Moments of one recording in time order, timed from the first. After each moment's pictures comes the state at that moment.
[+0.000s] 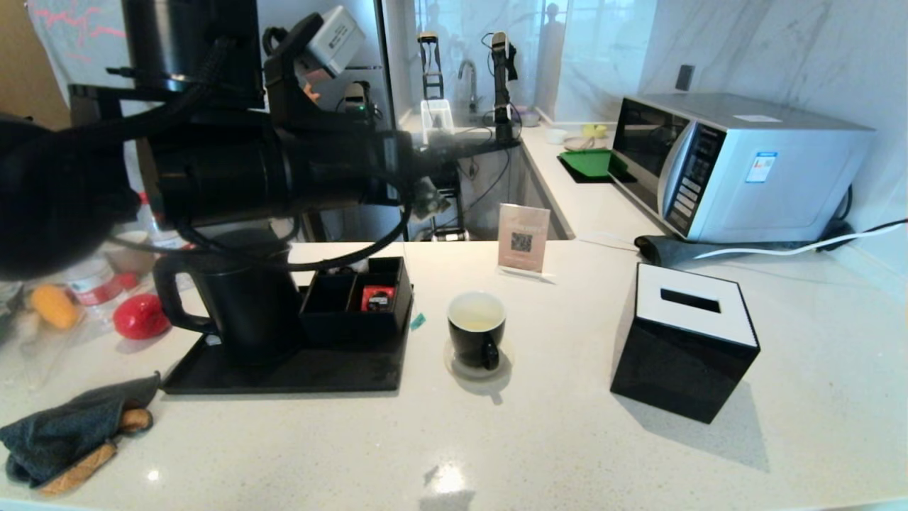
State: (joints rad) left arm -0.59 1.63 -1.36 -0.09 -0.14 -0.19; right arm 0.00 0.06 -0.22 0.12 0.14 -0.05
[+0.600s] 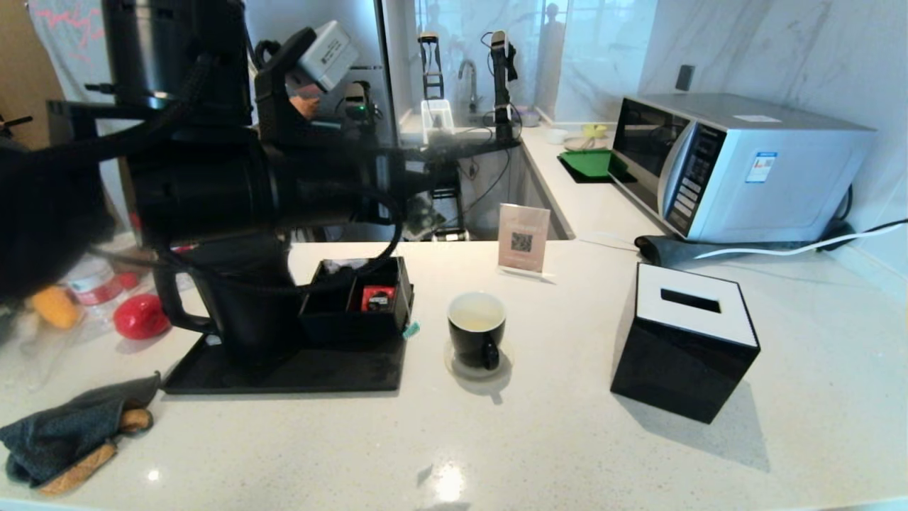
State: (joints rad) left arm -0.60 1.59 -1.29 -0.09 -0.14 -0.19; right arm 0.12 0.69 -0.40 -0.32 0.26 -0.05
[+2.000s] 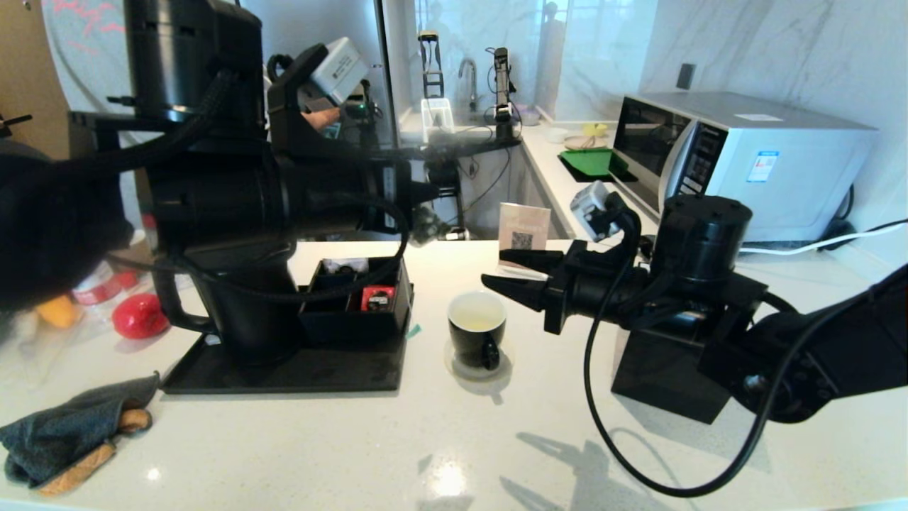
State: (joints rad) left arm -0.60 1.60 -1.29 -0.09 -0.14 -0.19; right arm 0.56 1.89 -0.92 -0.97 0.53 -0.04
